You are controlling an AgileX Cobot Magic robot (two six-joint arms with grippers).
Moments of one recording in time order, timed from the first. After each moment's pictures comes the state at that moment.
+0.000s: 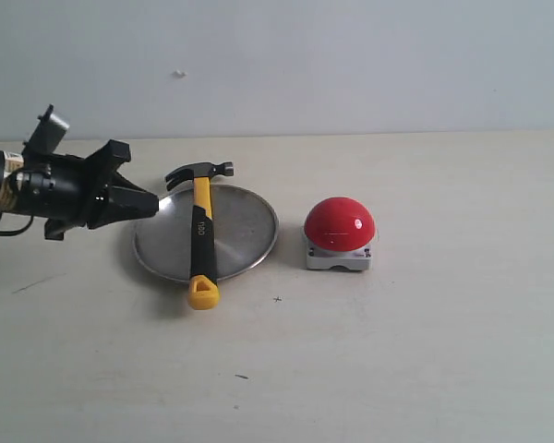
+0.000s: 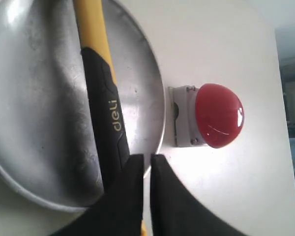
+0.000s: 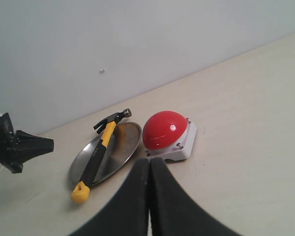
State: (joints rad) left arm -0.07 1.91 -1.02 1.66 -0.78 -2.12; right arm -0.09 0.01 0.00 0.93 0.40 -0.41
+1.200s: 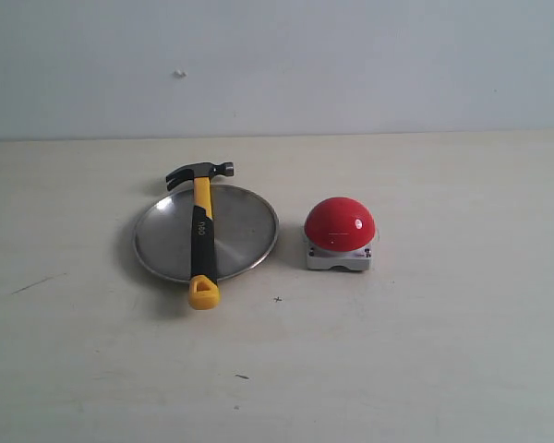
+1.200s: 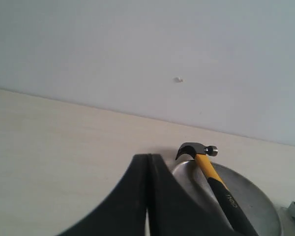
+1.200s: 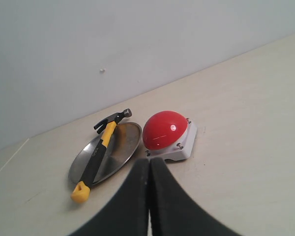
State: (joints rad) left arm -0.07 0.78 -0.09 0.11 -0.49 -0.33; right arm -0.09 0.01 0.00 0.93 0.40 -0.41
